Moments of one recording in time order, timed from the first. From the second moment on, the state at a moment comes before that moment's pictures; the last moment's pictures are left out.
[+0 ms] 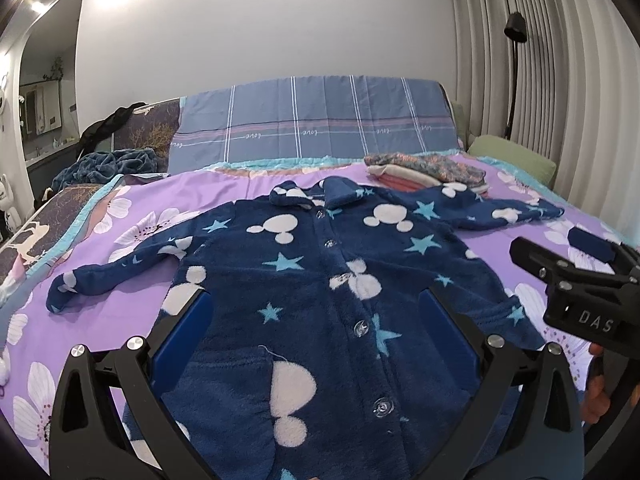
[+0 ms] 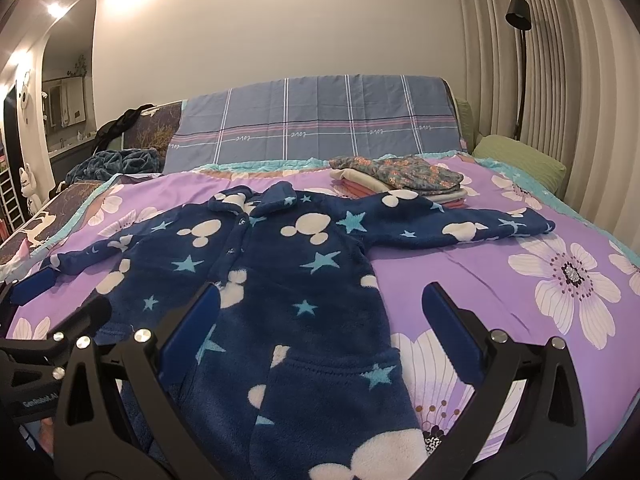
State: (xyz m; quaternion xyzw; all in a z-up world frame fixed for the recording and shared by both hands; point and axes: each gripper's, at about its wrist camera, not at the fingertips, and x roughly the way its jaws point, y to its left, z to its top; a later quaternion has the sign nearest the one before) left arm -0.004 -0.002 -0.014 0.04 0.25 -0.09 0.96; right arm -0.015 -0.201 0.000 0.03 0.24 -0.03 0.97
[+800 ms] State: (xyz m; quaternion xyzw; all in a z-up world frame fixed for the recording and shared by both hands) left arm -0.001 -0.004 -0.019 0.05 0.27 -0.09 0.96; right arm -0.010 -0.191 -0.006 0.02 0.26 -0.02 0.97
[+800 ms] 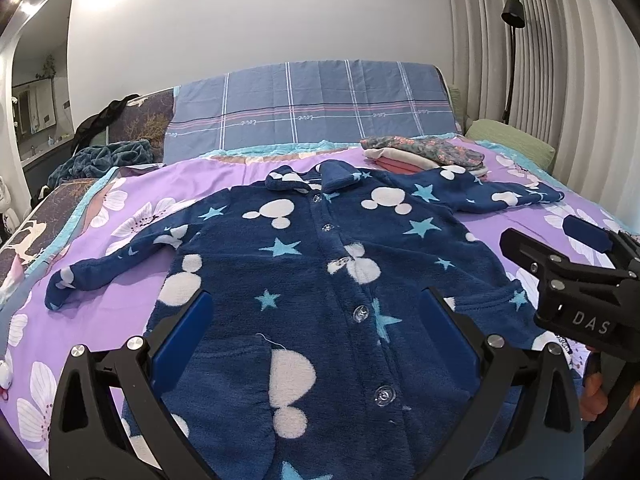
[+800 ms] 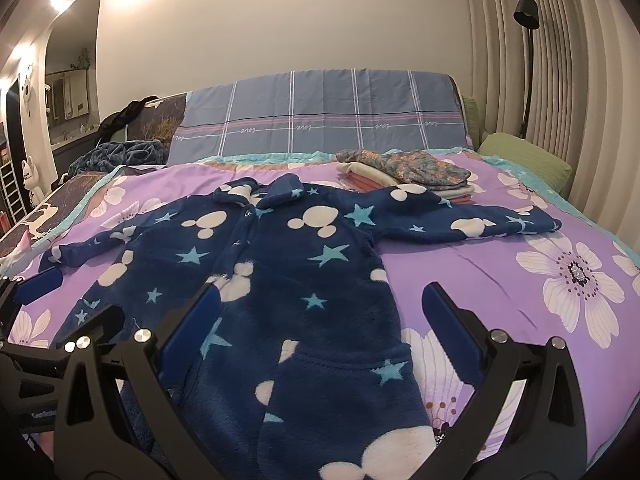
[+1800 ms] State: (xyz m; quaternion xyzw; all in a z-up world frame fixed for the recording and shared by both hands) left arm 0.000 -0.002 -0.026 0.04 0.28 -0.12 0.95; right arm -0.007 -0.183 -0.006 0.01 0.26 -0.02 0.97
